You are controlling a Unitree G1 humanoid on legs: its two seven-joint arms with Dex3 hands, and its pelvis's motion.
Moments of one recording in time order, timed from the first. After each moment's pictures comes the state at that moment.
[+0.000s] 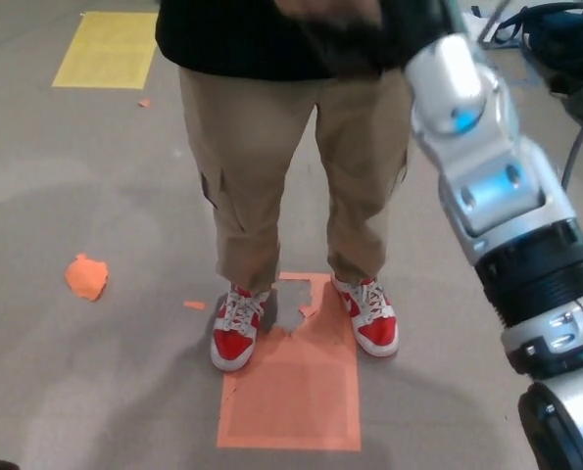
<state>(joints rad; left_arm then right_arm) -0.20 0.58 -0.05 1.21 0.22 -0.25 -0.23 -1.03 -0.06 0.14 0.64 -0.34 0.17 -0.10</state>
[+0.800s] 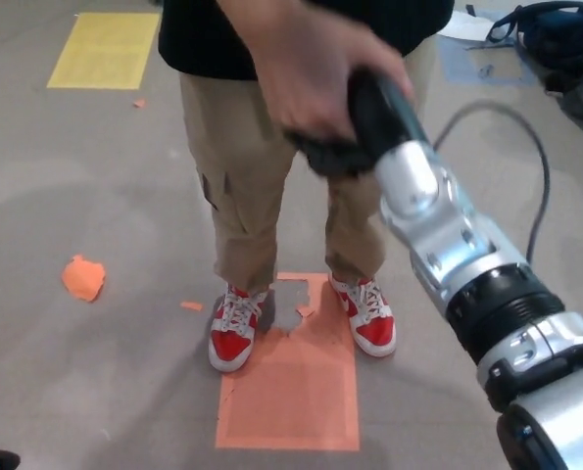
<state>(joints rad) -0.22 0.59 -0.06 1.21 0.22 -0.25 -0.24 -1.00 0.00 0.17 0.84 -0.34 0.01 -0.17</state>
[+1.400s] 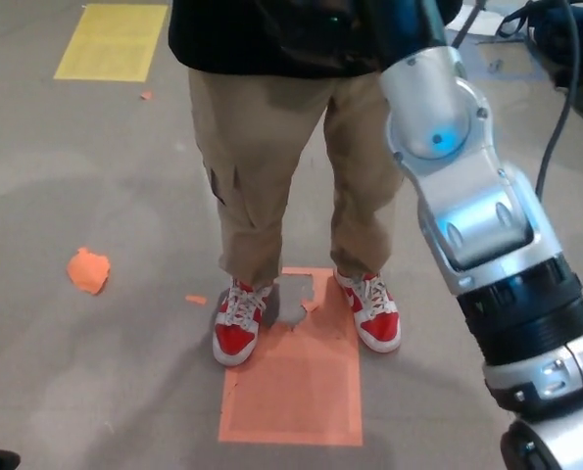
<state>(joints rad) -0.22 0.59 -0.07 1.21 0.22 -0.25 -0.24 -0.93 0.00 0.17 0.25 -0.35 0.12 -0.12</state>
